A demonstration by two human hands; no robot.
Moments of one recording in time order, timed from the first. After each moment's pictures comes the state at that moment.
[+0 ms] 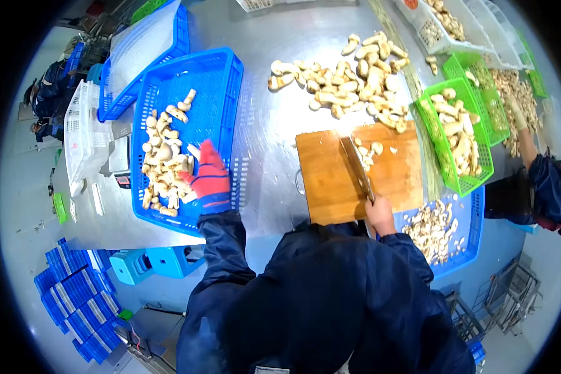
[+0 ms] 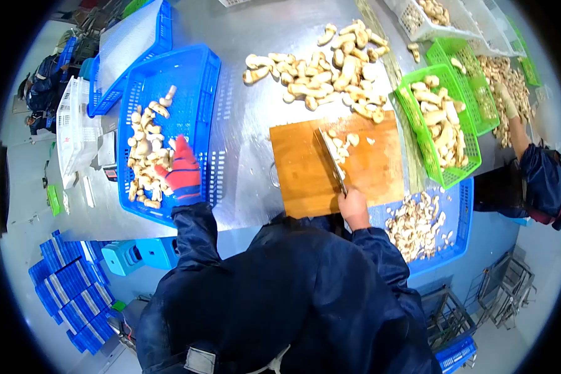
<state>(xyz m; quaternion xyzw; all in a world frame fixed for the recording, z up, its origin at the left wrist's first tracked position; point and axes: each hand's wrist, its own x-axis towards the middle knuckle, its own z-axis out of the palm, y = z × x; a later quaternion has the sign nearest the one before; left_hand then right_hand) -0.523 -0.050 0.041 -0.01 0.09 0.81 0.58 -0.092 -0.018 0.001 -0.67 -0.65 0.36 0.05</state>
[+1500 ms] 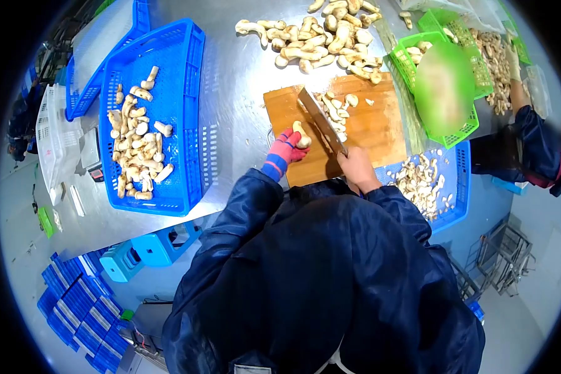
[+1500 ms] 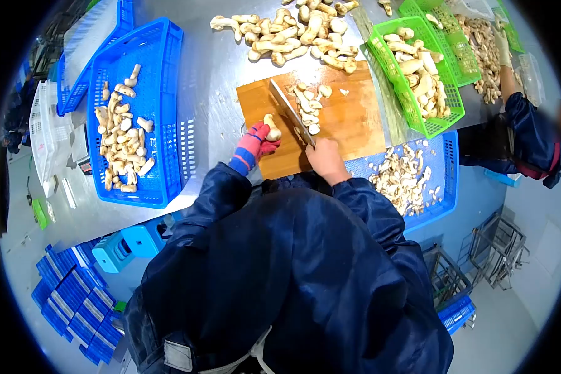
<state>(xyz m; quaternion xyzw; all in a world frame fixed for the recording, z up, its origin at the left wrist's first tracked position) -0.313 -0.034 -0.047 0.10 0.58 0.41 0.70 -0.111 -0.010 0.038 -0.62 -0.67 0.40 0.03</state>
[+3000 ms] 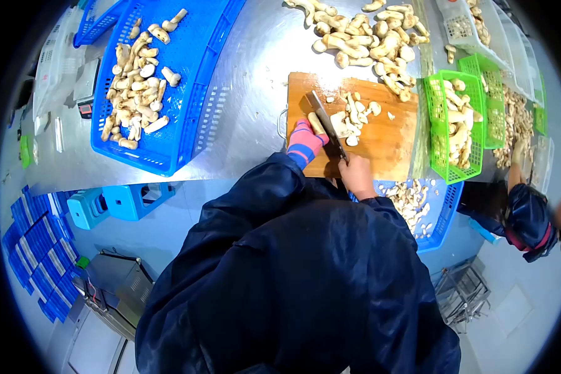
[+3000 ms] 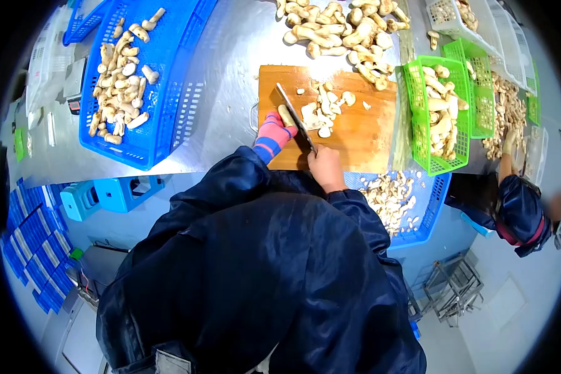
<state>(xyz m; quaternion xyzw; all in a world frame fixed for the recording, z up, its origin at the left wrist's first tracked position) -0.275 -0.034 -0.052 0.27 0.77 0.32 0.49 -0.115 -0.020 0.017 -0.55 -0.76 0.34 0.00</state>
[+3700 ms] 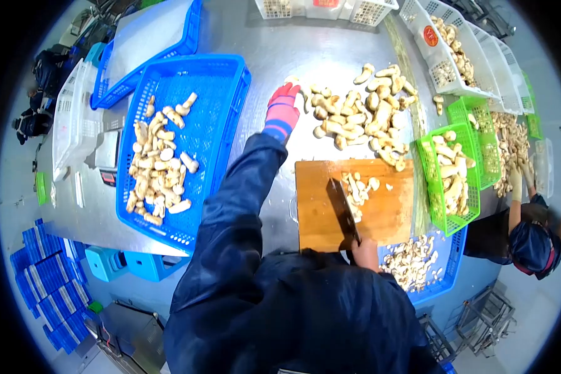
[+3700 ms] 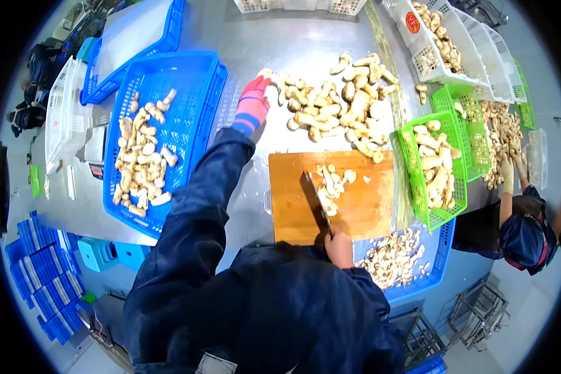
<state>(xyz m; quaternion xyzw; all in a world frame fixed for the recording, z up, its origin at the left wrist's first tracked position) -0.458 0.198 -0.032 0.63 0.70 0.33 0.08 -0.101 -0.031 0.011 -0.64 -0.69 0.34 0.06</state>
